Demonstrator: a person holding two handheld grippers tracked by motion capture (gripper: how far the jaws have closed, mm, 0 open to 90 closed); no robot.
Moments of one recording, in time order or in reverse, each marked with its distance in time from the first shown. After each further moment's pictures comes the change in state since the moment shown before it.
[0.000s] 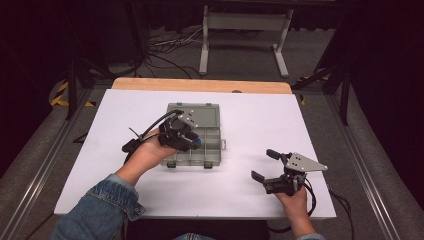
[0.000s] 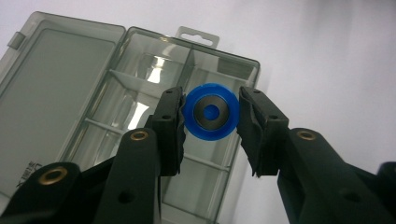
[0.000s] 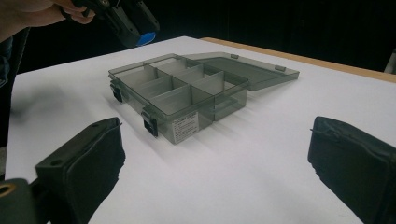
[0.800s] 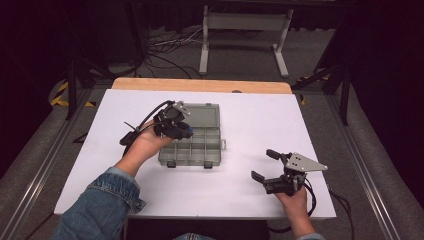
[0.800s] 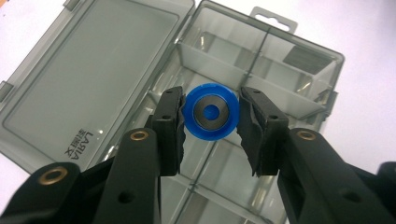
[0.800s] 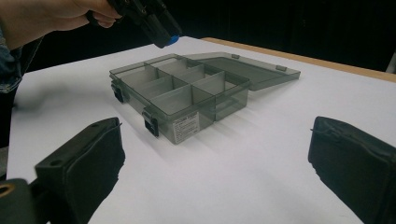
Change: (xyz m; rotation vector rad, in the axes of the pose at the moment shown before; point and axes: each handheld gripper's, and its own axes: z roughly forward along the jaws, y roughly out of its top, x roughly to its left) left arm 0.045 -0.014 0.009 0.029 0.069 -0.123; right arm 0.000 0.000 0.000 0.001 0.004 0.002
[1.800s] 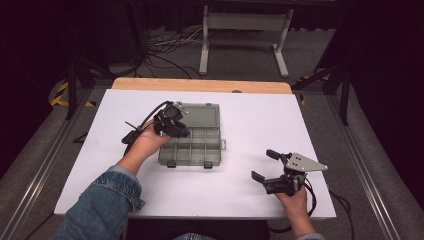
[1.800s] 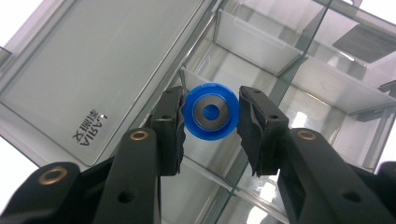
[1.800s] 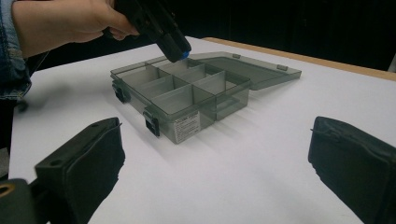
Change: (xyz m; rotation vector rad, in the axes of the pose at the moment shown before) left arm 0.022 -0.011 0.025 0.055 0.006 -0.054; right arm 0.000 0.000 0.000 -0.001 0.004 0.004
